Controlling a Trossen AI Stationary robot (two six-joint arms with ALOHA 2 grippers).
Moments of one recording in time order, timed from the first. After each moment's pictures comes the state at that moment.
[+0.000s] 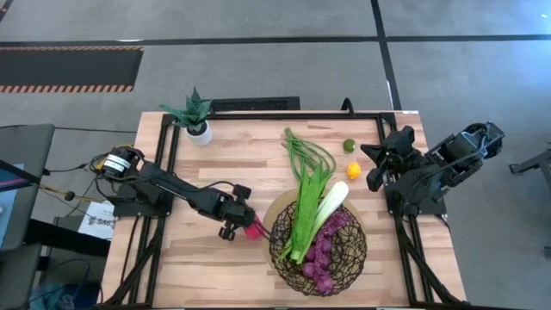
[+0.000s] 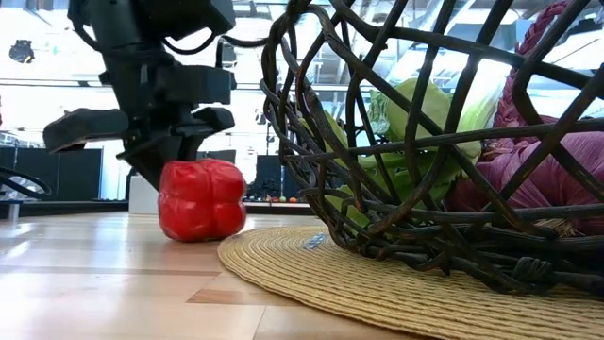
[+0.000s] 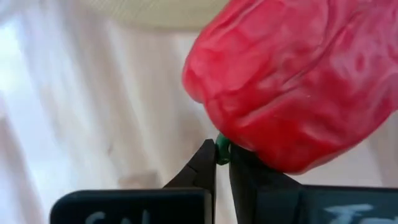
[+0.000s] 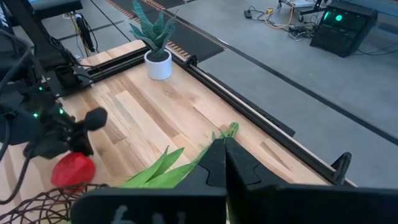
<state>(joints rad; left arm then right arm) -0.29 1.66 0.92 -0.52 -0.26 0.12 0.56 1.15 1.61 -1.45 1.04 0.93</state>
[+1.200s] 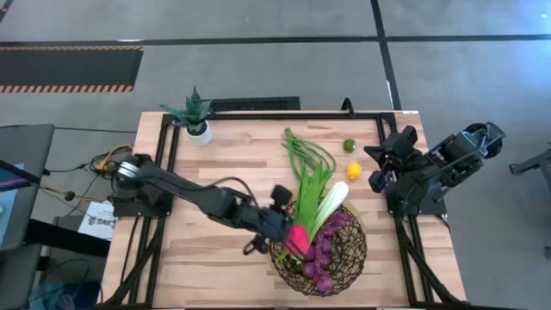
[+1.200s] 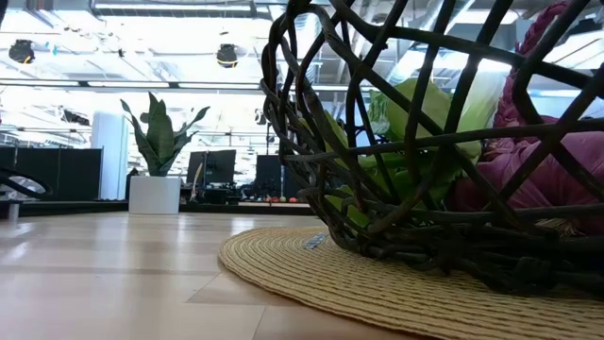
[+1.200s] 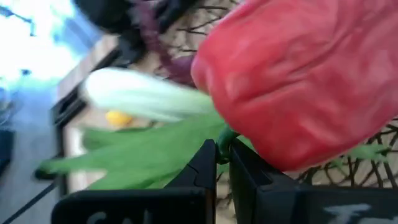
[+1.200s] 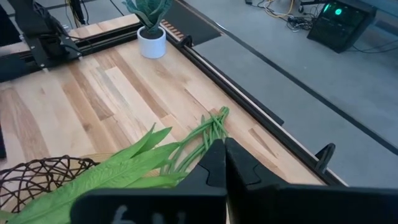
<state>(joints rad) -0.36 1.83 1.66 -0.63 -0.33 0.40 0.56 1.15 1.61 -1.56 0.99 0.93</state>
